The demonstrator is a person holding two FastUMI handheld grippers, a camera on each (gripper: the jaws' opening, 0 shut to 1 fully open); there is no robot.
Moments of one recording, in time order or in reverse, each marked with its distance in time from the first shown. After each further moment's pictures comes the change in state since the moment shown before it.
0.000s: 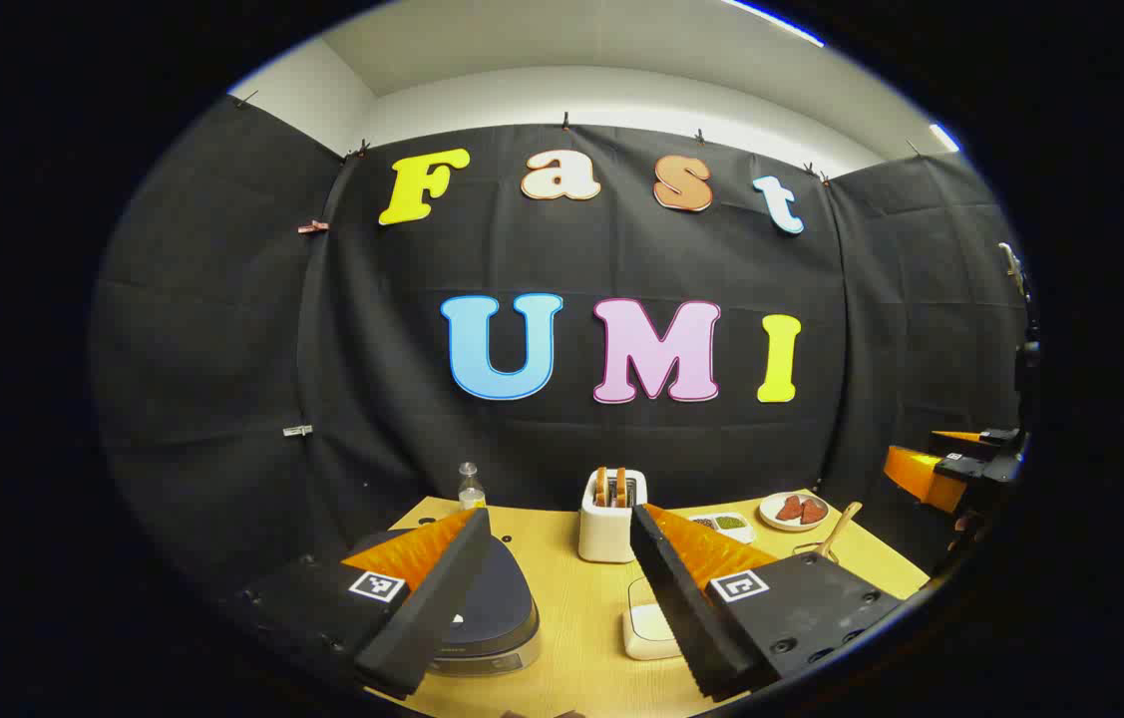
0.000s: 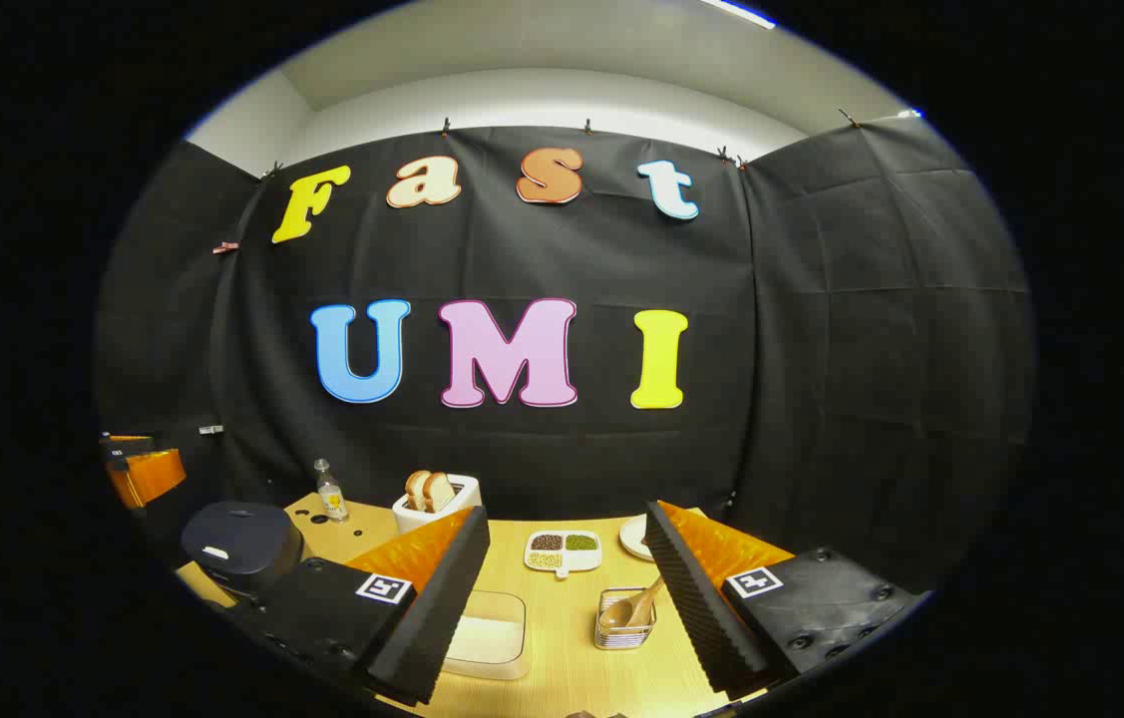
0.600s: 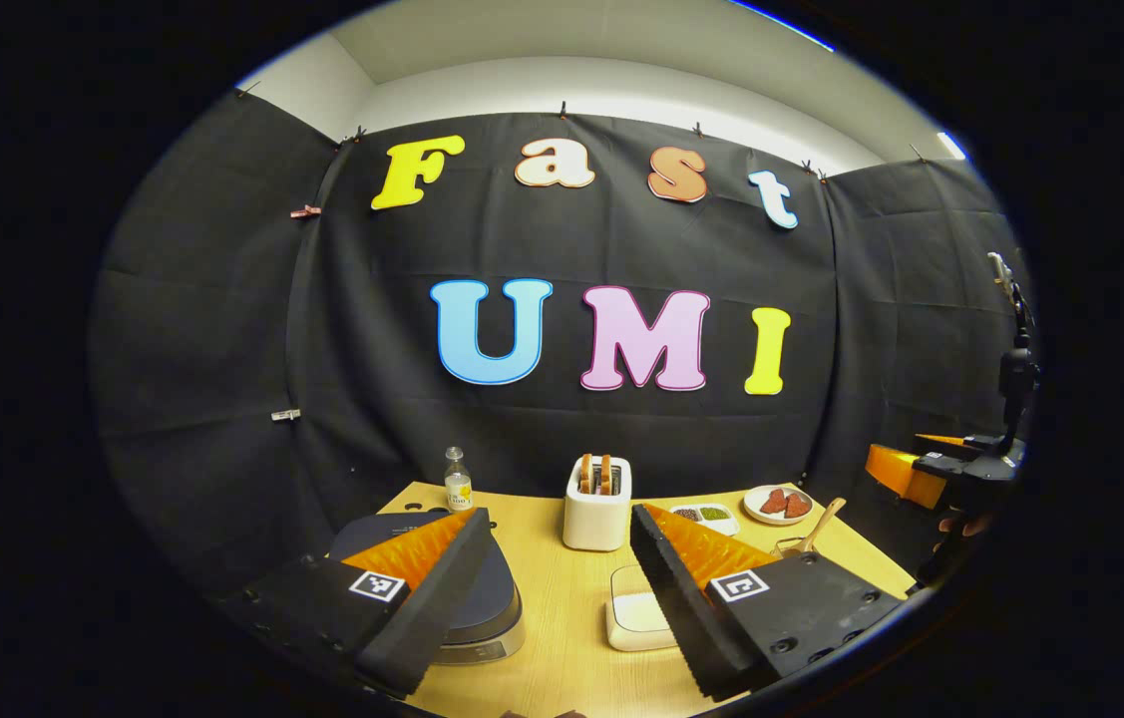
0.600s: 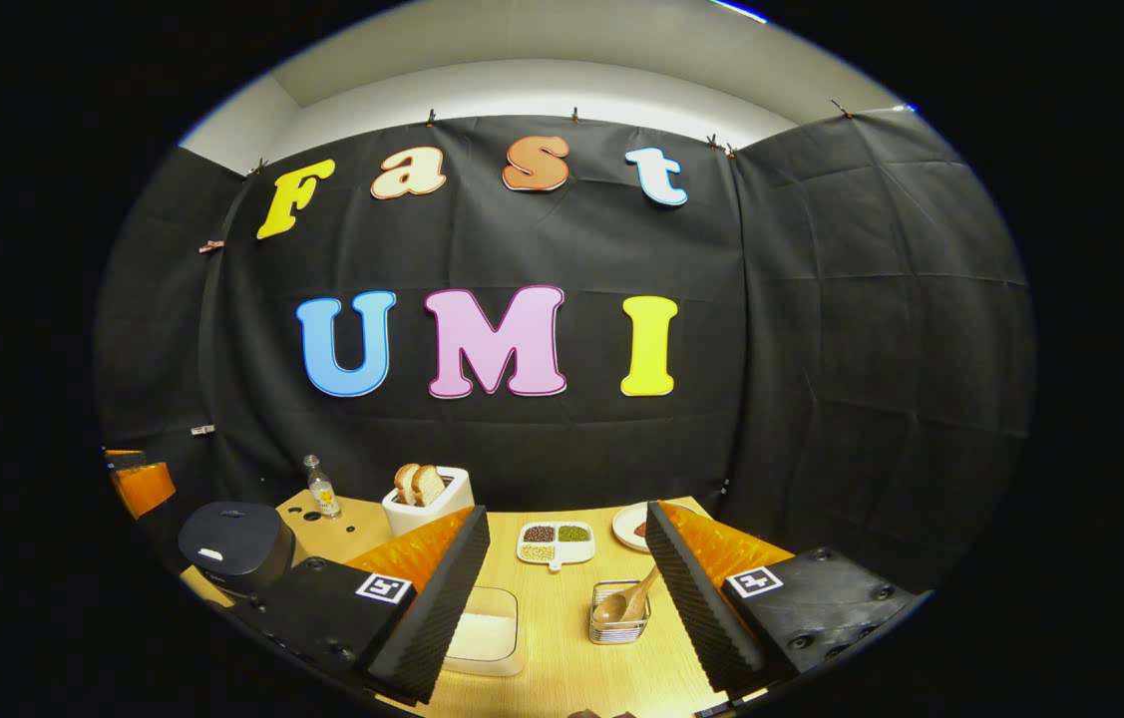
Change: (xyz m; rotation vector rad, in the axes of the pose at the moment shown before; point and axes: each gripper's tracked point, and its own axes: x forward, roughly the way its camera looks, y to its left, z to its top) left arm -0.005 -0.013 -0.010 -0.021 0.044 -0.040; right arm 0.005 -0.010 -0.005 0.016 0.025 -0.025
